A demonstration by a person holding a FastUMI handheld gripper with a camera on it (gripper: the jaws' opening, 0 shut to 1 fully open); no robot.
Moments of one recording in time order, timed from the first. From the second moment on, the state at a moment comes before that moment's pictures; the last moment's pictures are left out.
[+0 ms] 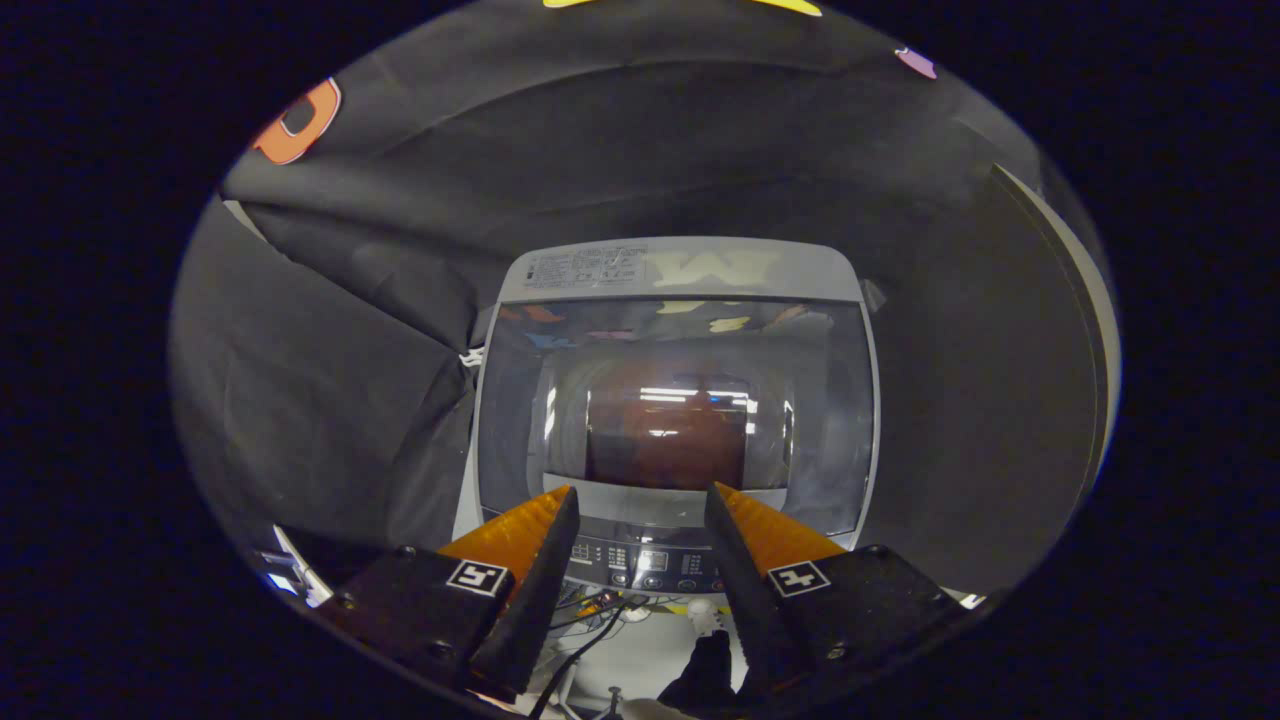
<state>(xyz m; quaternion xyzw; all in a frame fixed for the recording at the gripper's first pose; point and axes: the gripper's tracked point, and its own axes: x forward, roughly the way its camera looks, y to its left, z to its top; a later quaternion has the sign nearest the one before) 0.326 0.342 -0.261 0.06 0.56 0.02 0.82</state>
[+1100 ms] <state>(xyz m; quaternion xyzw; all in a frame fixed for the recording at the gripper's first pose) 0.273 0.293 -0.134 0.03 0.37 0.06 0.93</state>
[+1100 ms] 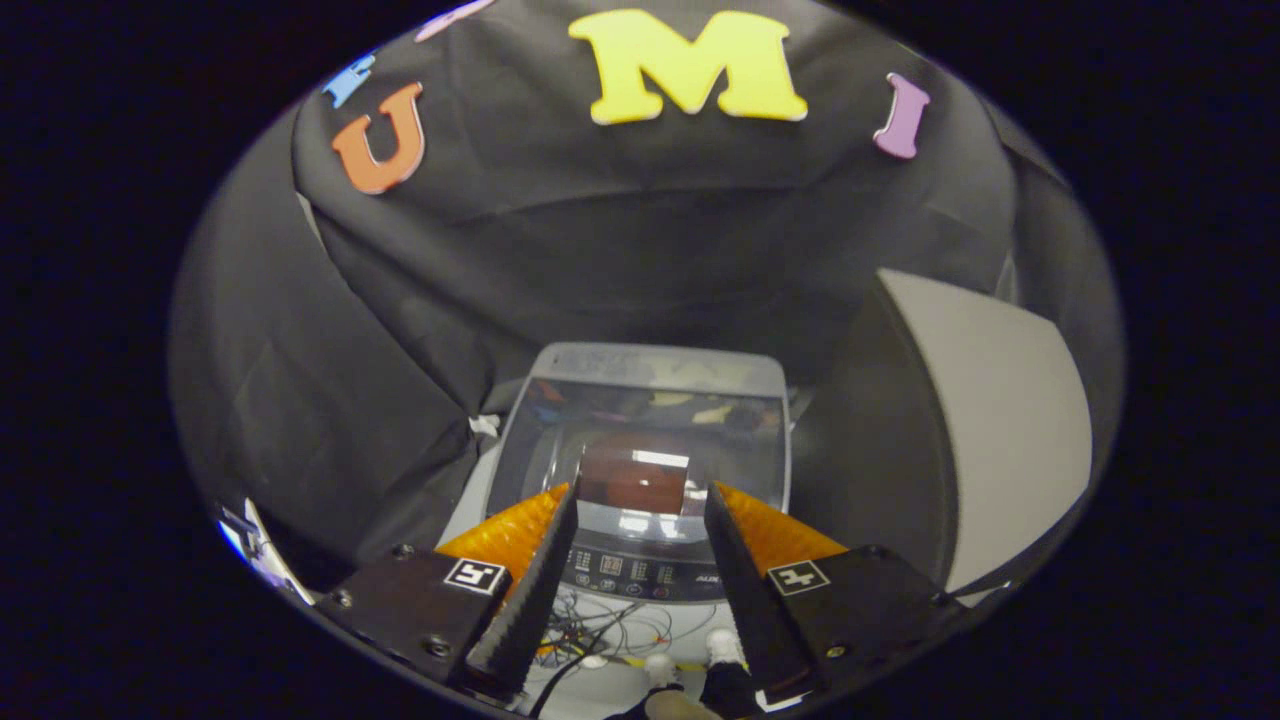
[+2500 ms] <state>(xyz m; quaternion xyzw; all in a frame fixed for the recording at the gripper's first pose) 0.021 -0.013 0.068 0.02 -0.02 -0.07 1.00</state>
